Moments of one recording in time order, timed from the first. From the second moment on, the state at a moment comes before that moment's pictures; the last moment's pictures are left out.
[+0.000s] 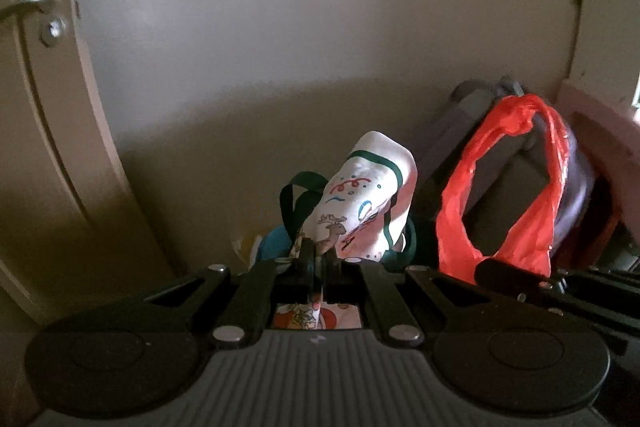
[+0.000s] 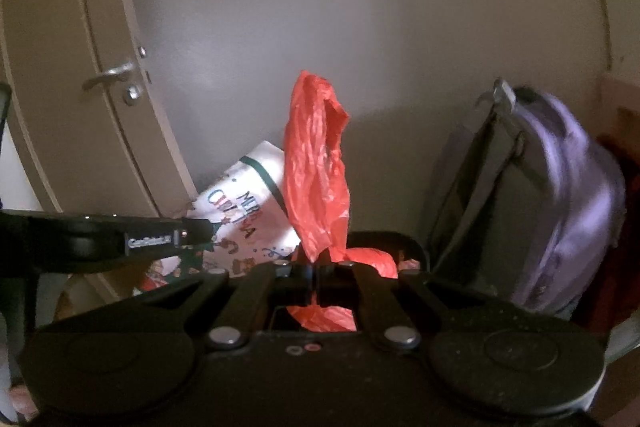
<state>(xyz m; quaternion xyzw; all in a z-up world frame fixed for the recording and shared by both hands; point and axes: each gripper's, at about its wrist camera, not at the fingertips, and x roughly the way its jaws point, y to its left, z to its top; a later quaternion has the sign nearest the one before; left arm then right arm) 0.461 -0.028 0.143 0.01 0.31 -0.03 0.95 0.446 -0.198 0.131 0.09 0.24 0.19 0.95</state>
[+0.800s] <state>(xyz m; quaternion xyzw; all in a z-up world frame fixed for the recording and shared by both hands) 0.525 -0.032 0.031 0.01 0.44 -0.05 0.89 0.479 -0.164 0.052 0.01 0.35 0.20 0.91</state>
